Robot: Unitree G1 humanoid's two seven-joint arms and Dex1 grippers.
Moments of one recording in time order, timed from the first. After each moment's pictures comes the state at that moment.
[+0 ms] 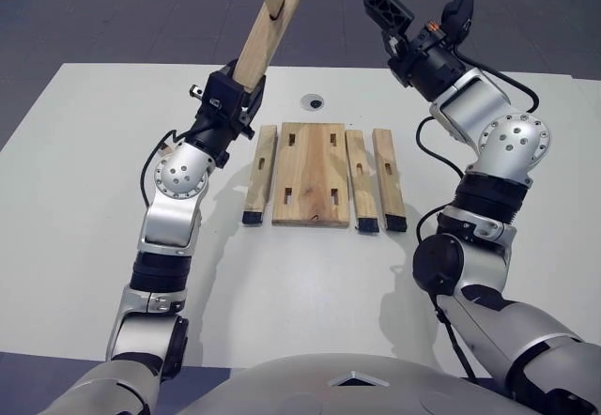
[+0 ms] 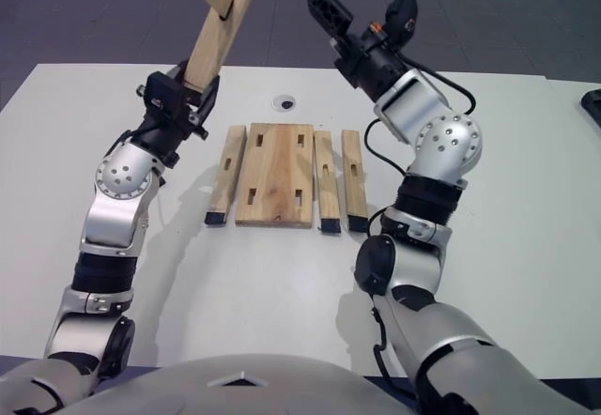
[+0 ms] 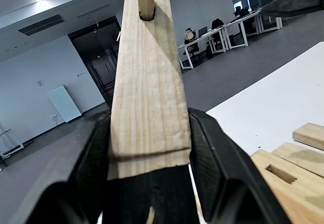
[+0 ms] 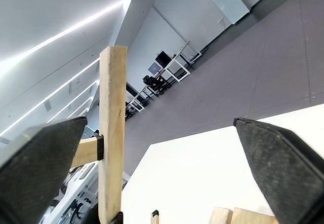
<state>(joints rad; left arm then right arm) -0.36 0.29 -0.09 -0.06 0.01 0.04 -0.29 -0.88 -0.06 -0.51 0.17 0.86 0.99 0.17</state>
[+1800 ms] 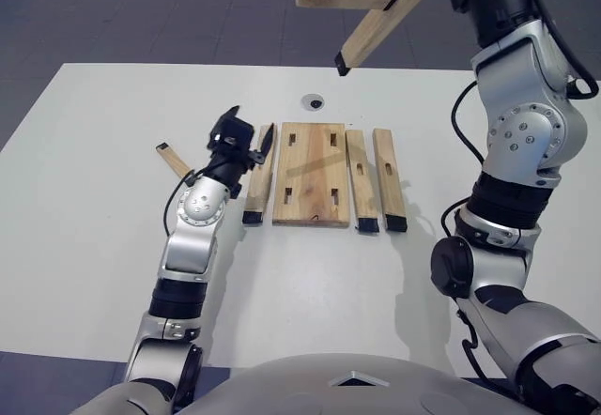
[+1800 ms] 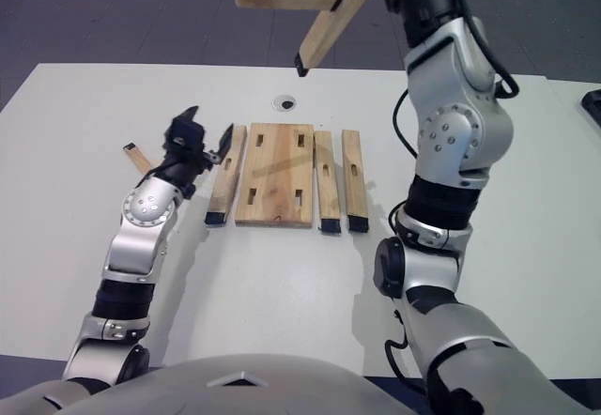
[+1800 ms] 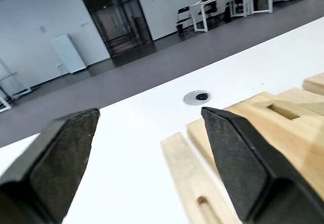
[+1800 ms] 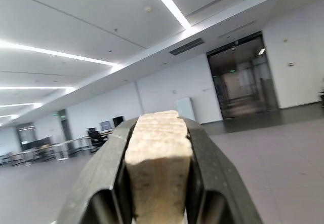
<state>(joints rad) -0.17 0.22 0.00 -0.14 0.04 0.22 -0.20 -0.79 -0.17 -0.33 -0.23 0.60 0.64 -0.01</state>
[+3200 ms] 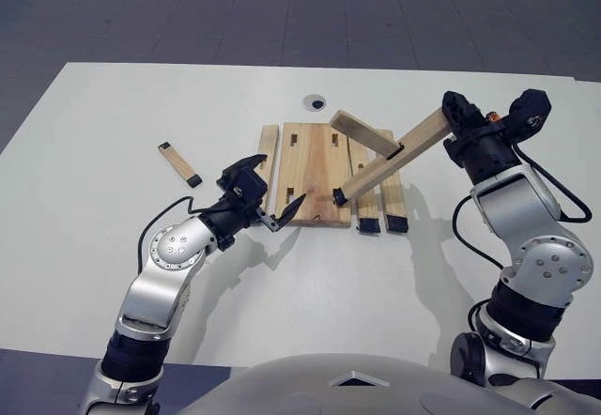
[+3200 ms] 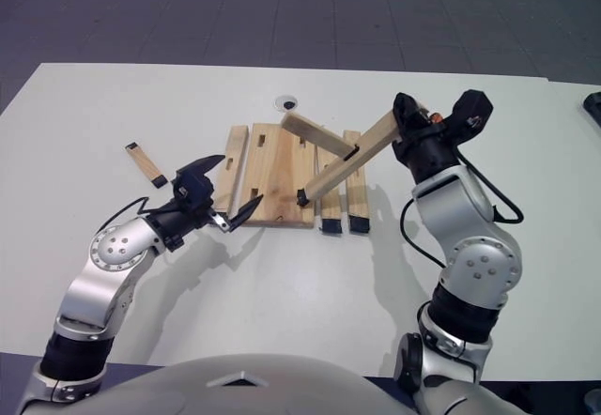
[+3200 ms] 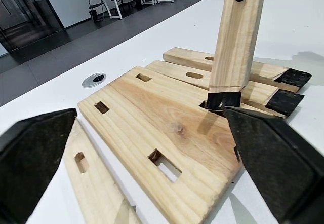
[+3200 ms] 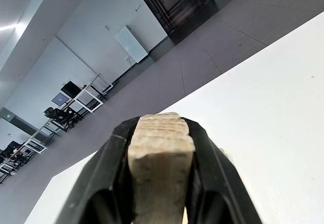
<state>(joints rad) 0.04 0.42 -0.18 -0.47 -0.12 0.36 -0.52 -0.22 -0.21 -0.32 -0.52 1.13 0.75 -0.46</state>
